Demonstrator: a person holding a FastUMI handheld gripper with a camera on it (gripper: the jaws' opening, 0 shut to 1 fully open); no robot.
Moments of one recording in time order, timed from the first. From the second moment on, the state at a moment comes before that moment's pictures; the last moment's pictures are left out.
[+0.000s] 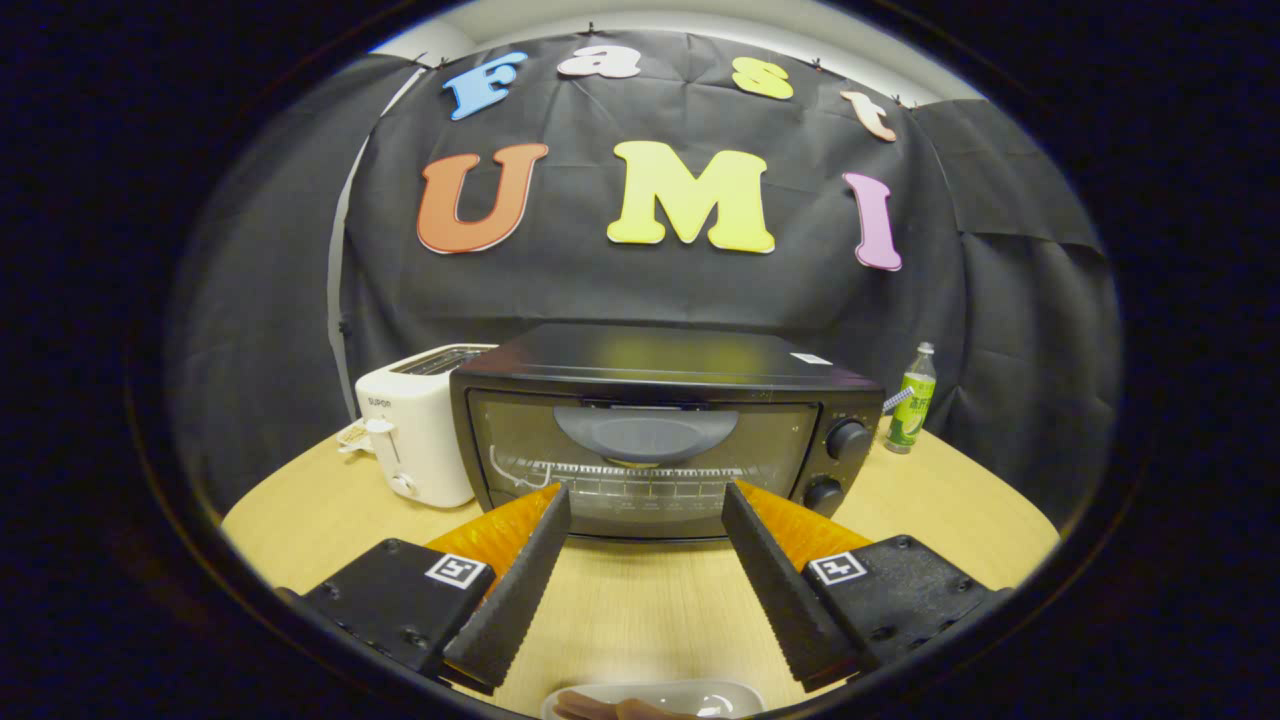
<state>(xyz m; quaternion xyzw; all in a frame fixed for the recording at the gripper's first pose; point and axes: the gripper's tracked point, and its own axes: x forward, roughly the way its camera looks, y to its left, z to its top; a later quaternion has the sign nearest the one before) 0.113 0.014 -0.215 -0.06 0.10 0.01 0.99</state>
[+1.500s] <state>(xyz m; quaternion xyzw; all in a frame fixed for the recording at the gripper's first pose) -0.121 -0.034 -0.002 -0.05 -0.03 0.01 1.00</state>
